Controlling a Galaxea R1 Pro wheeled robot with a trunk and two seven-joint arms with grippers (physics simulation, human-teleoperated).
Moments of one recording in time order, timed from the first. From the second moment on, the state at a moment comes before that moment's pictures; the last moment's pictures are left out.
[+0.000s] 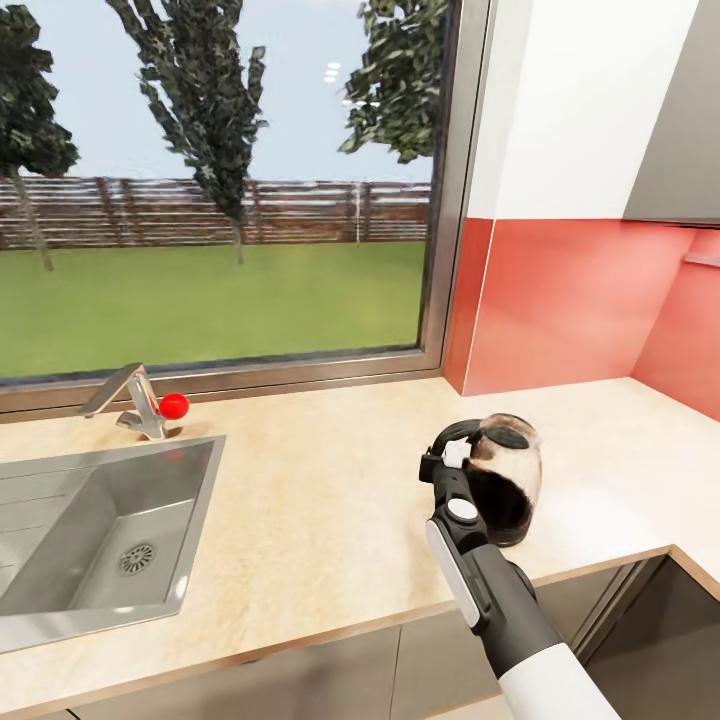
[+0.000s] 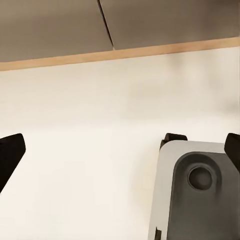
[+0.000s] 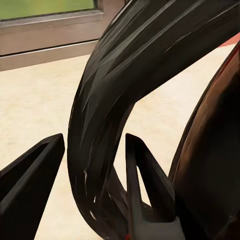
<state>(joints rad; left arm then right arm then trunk) 0.01 0.20 0.18 -0.11 0.04 -0.46 -0.13 -0.55 0.12 0.26 -1.20 -0.16 0.28 -0.52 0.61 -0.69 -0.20</state>
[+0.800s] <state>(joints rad) 0.01 0.20 0.18 -0.11 0.04 -0.46 -0.13 -0.55 0.12 0.26 -1.20 -0.16 0.28 -0.52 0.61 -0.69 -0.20</state>
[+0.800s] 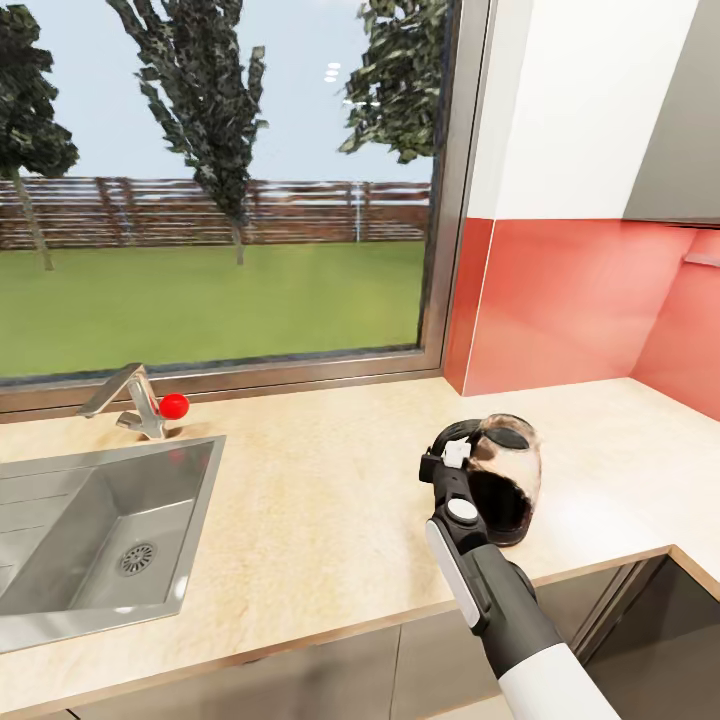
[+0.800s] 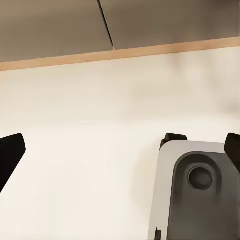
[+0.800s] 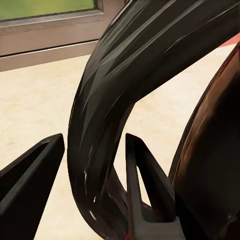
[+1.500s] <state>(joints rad) 0.01 0.20 0.17 -0.11 0.02 -0.46 -0.13 -0.55 0.13 0.42 -1.41 -0.16 0.38 -0.50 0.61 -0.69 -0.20</state>
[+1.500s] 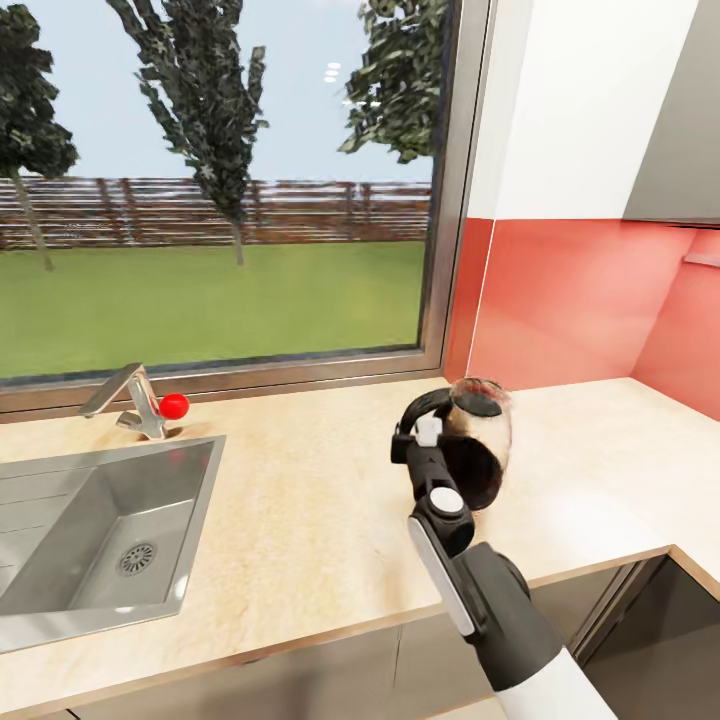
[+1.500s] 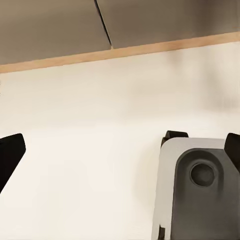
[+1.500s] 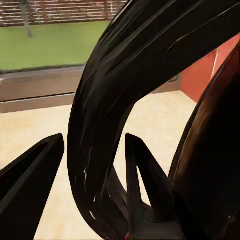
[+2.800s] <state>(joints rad) 0.01 0.21 0.18 -0.10 0.02 -0.46 -0.14 -0.63 0.10 0.41 -1.52 0.02 0.55 0.69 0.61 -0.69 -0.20</state>
